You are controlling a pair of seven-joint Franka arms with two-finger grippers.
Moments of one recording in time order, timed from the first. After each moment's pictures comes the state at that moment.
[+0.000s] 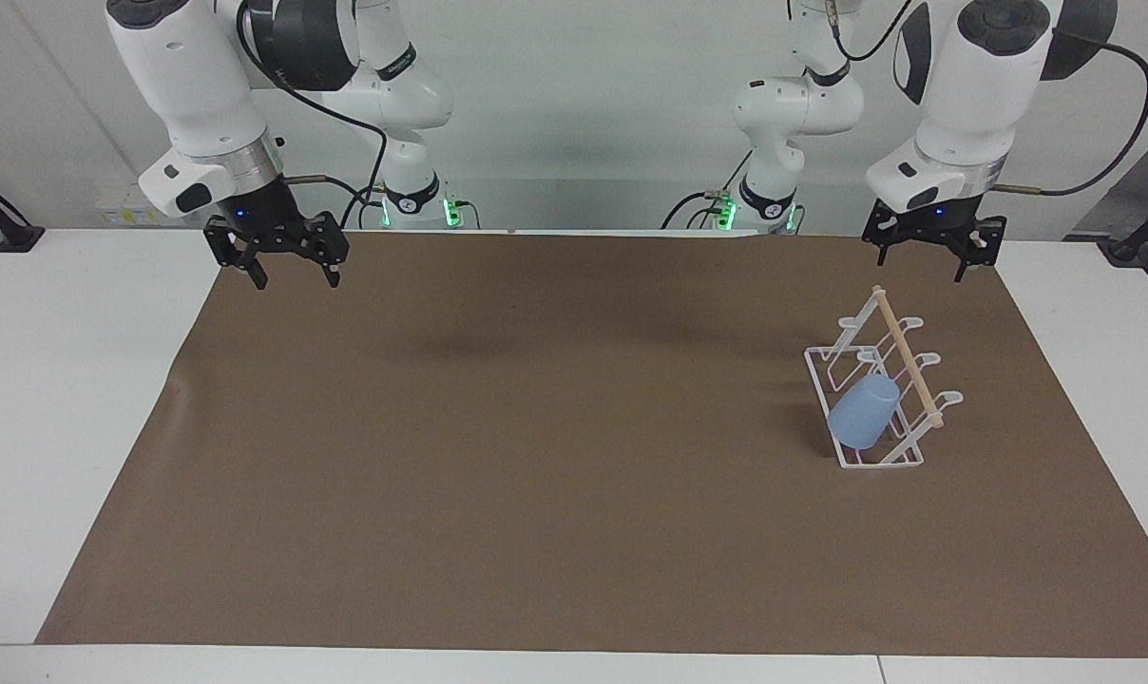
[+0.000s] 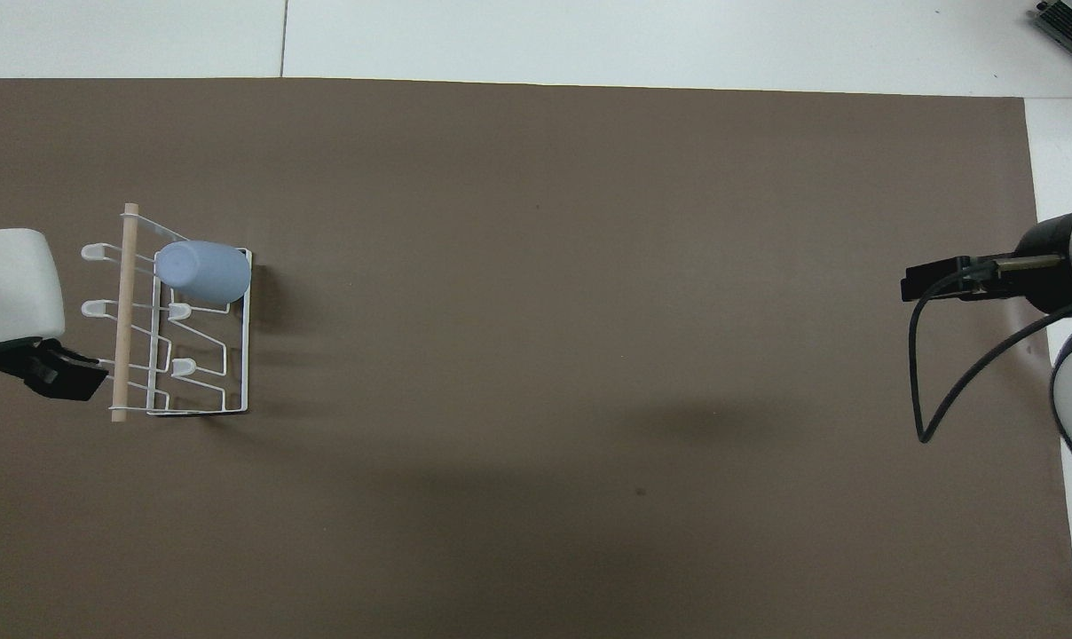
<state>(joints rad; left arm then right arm) -0.06 -0.20 -0.14 -1.78 0.24 1.59 0.39 -0.06 -0.06 0.06 -1.74 0.02 1.75 -0.02</state>
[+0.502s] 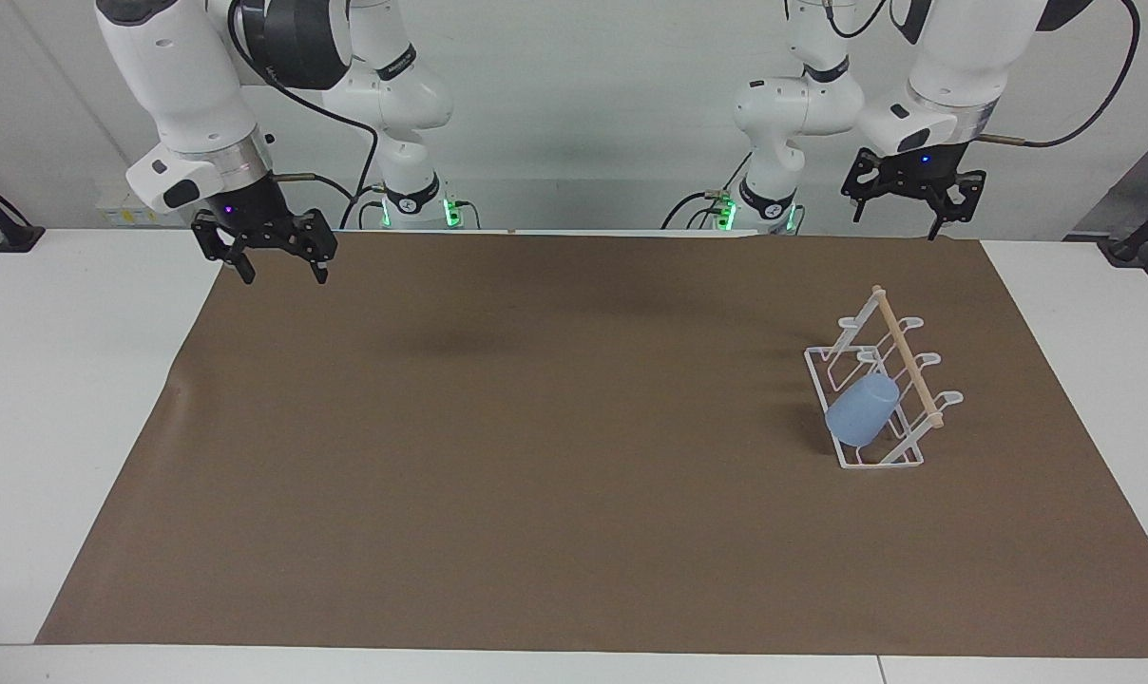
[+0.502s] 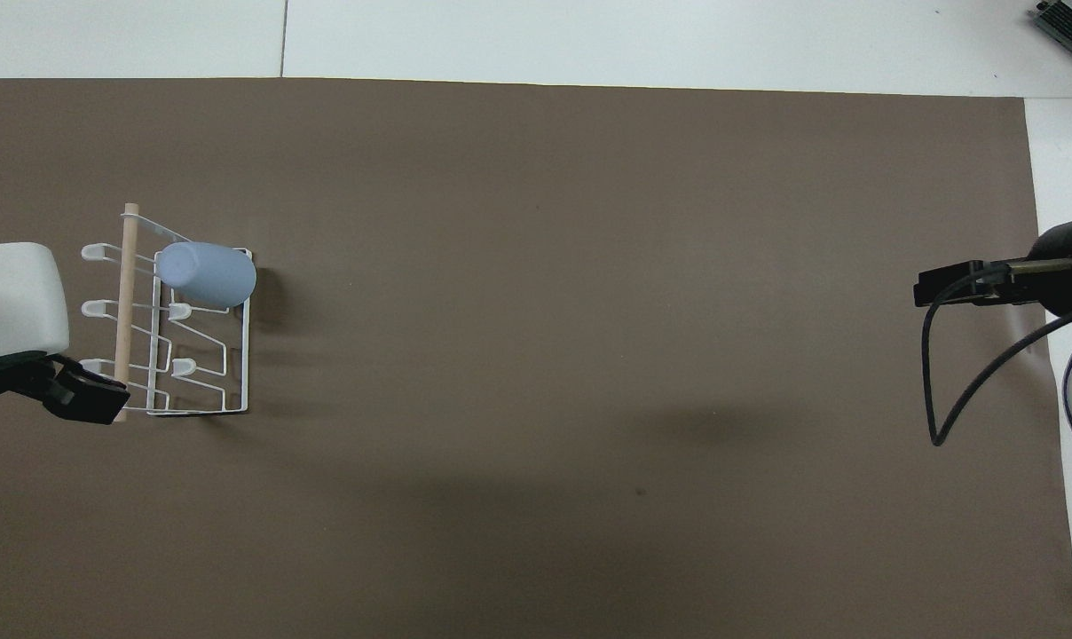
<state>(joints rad) -0.07 -0.21 -0.11 -1.78 0.12 1.53 0.38 -0.07 -0.07 0.06 -1.73 -0.06 1.73 -0.02</state>
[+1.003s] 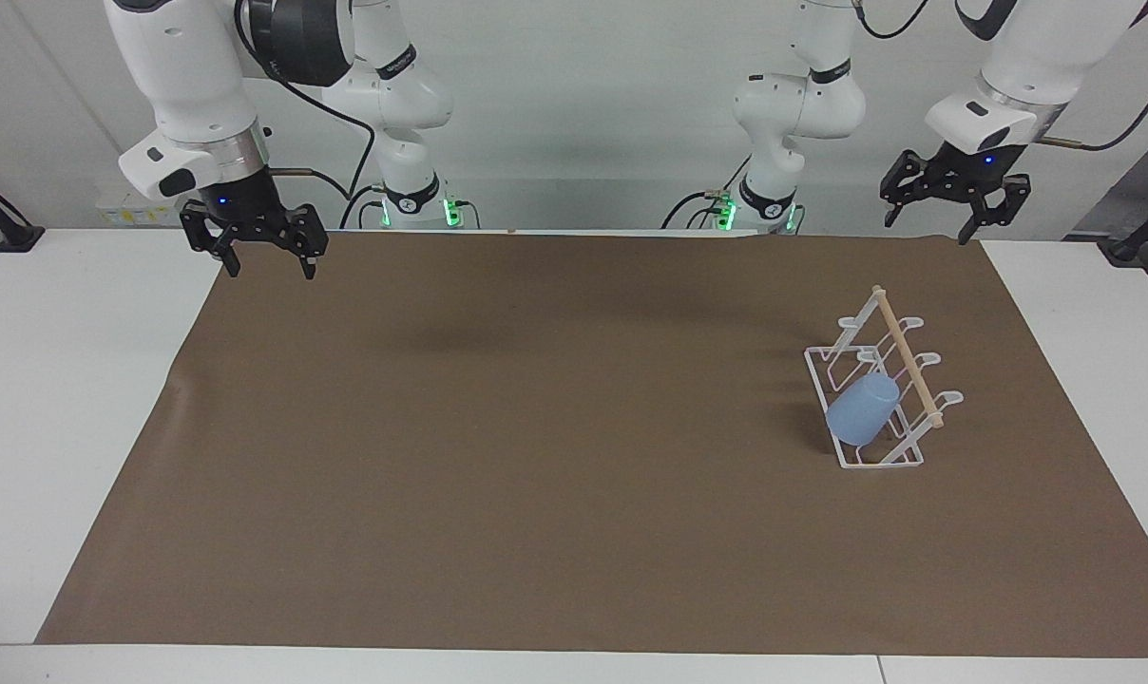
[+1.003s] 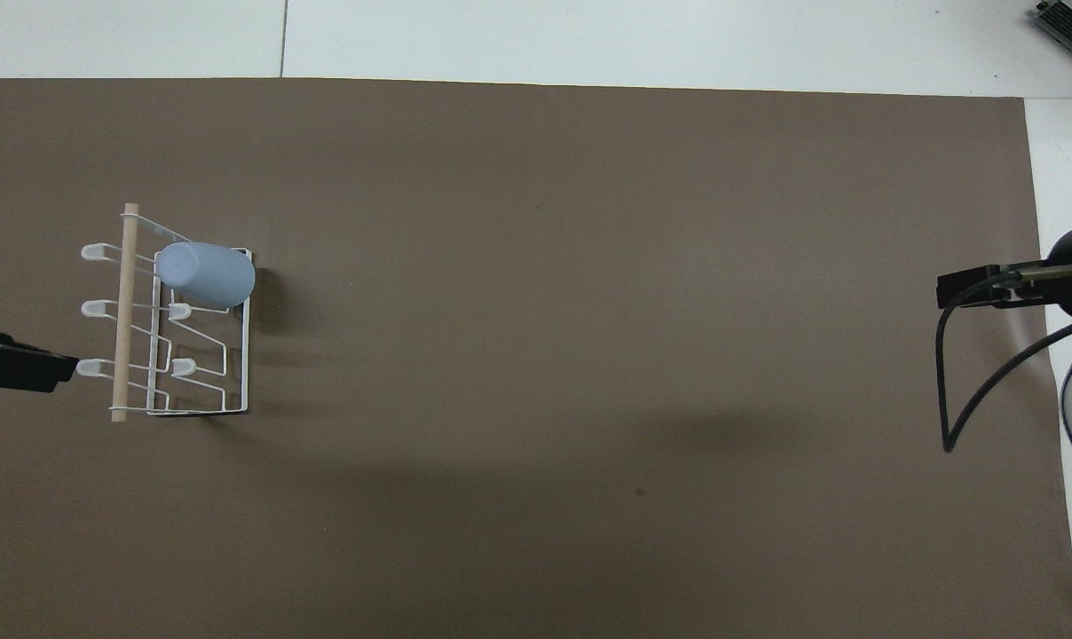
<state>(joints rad) -0.27 -0.16 0.20 -1.71 0.03 1.56 0.31 -0.07 -0.08 0.06 -1.73 -0.08 1.72 -0.02</state>
